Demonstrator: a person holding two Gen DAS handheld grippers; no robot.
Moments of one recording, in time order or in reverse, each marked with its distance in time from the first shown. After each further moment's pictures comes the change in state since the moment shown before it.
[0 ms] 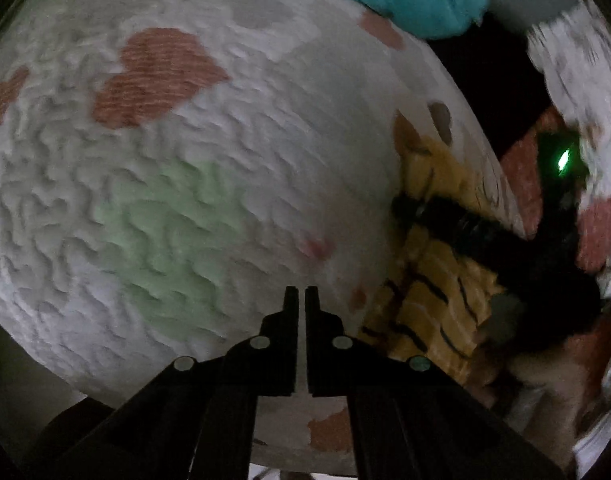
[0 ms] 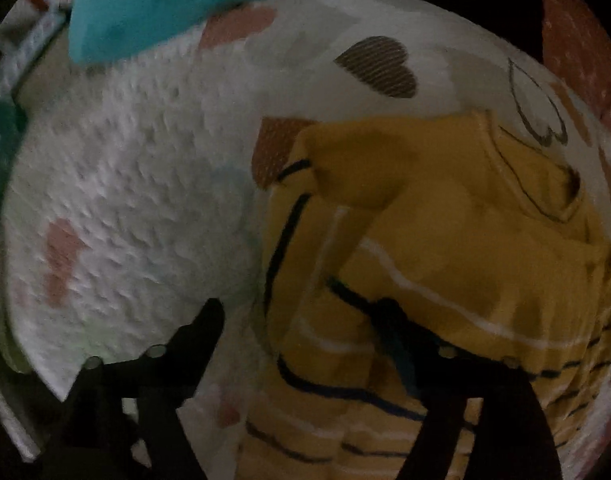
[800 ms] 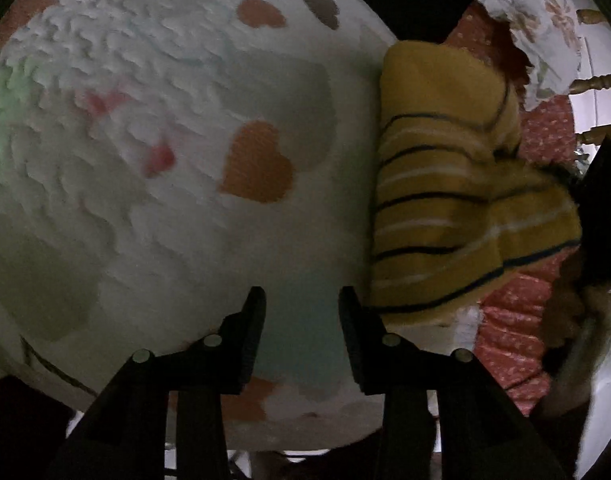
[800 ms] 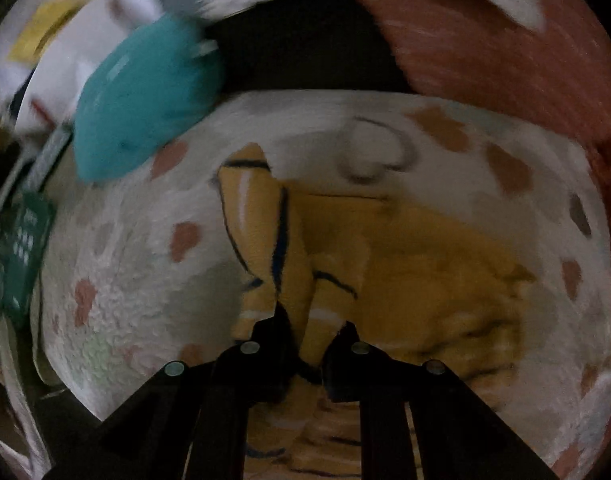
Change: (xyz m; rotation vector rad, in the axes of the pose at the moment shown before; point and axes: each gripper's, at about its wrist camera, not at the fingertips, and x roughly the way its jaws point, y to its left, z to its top) left arm 0.050 -0.098 -0.092 0.195 0.138 -0.182; right arm -0.132 -0.238 -0.065 0.261 -0.273 0.132
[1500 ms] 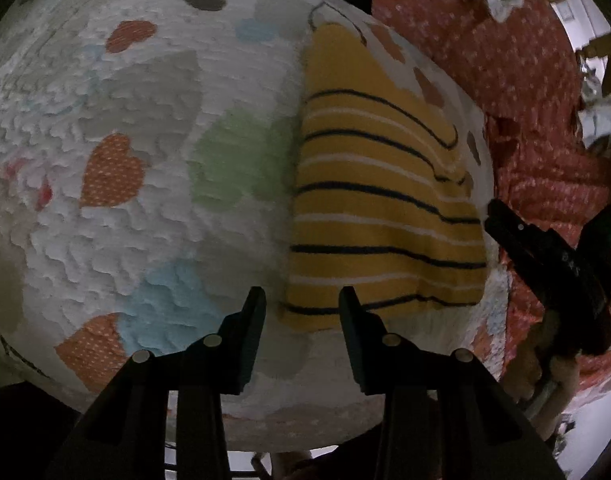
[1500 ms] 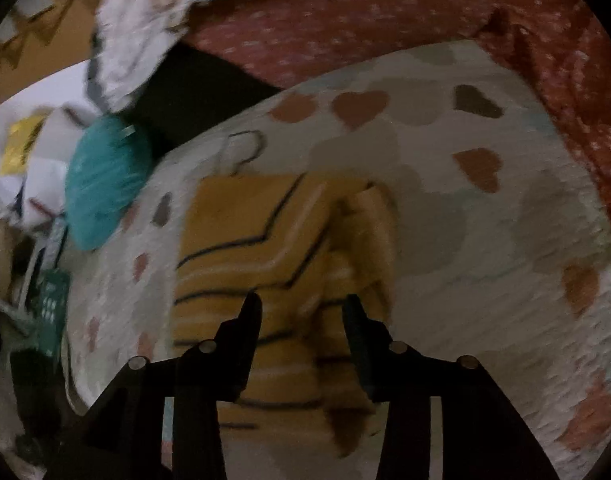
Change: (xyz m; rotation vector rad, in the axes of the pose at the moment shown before) left arm 0.053 -0.129 -0.018 0.201 0.047 0.191; right arm -0.035 -0.126 -0.095 0.207 -0.124 0.161
